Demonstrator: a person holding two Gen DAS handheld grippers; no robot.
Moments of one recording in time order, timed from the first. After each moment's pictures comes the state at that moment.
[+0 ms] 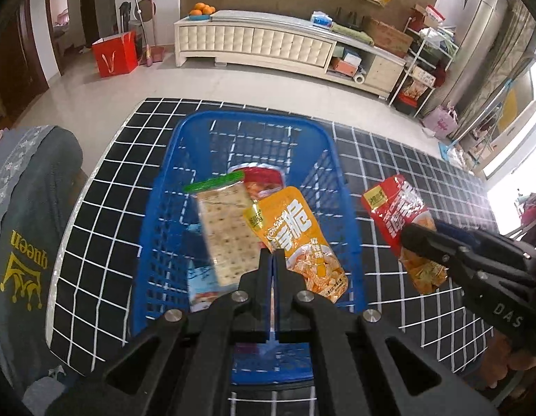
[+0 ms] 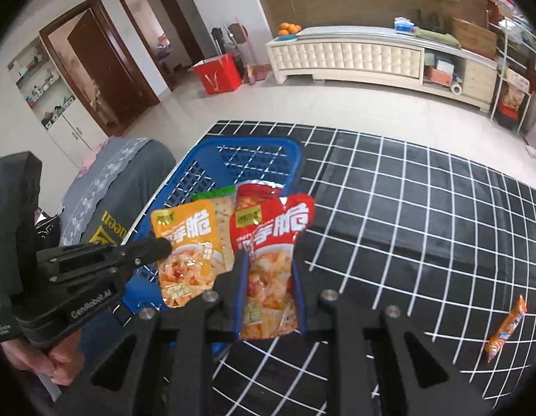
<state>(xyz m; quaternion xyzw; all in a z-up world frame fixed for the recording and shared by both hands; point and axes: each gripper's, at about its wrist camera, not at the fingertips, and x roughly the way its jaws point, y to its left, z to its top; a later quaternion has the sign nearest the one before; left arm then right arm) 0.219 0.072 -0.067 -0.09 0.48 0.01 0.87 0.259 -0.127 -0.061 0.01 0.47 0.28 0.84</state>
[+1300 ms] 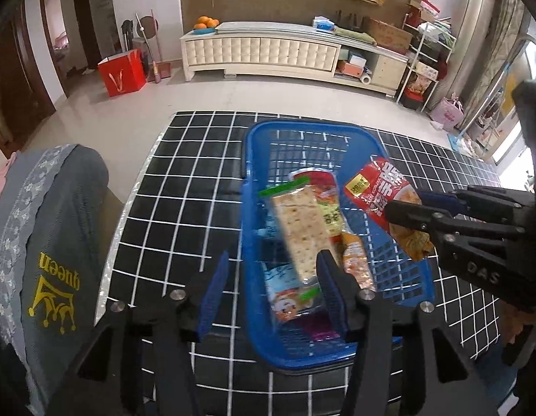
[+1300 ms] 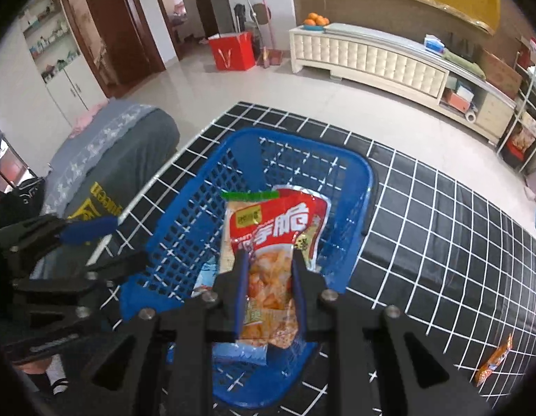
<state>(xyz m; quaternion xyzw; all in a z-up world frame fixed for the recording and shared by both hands) 0.189 0.141 -0.050 -0.05 0.47 0.02 0.88 0.259 -0.040 -0.066 -0.08 0.48 0.27 0.83</state>
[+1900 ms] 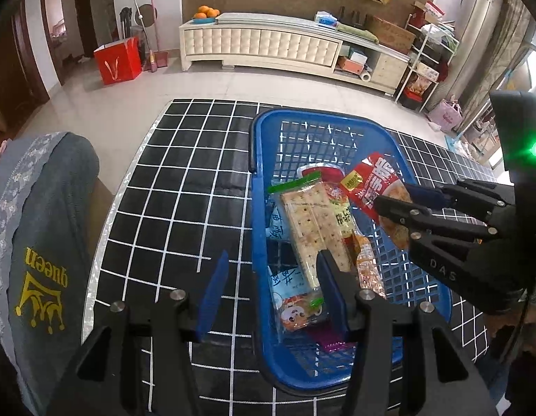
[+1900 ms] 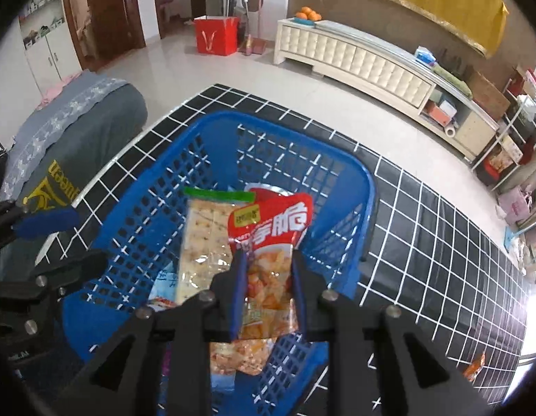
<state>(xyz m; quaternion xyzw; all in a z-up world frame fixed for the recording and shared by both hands) 0.203 0.152 -0.070 -0.07 0.48 0.01 0.88 0.270 -0.019 -0.088 -0.15 0.47 0.22 0.84</state>
